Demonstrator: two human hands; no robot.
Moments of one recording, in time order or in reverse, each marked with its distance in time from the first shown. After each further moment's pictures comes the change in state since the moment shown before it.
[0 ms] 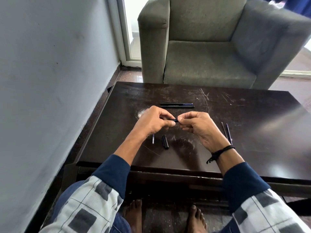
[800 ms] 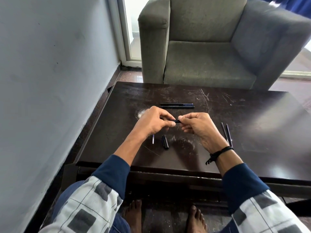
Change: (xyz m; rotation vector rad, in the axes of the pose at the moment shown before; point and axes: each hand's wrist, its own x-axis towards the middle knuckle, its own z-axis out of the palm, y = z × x) left_hand -0.001 -0.001 0.000 -0.028 -0.010 -0.017; right_hand 0.001 0.002 0.002 -0.054 0.057 -0.015
